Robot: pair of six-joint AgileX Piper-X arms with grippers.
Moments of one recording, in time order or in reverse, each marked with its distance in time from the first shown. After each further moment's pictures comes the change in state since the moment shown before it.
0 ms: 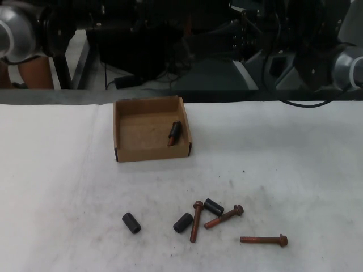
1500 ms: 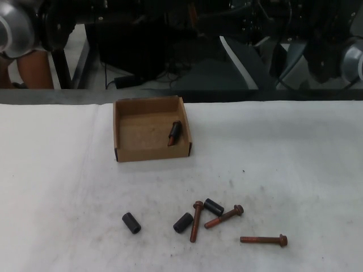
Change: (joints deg) left arm -0.5 -0.5 -0.6 1.5 -6.9 3.9; right arm -2.1 0.7 -2.4 -4.3 7.0 0.0
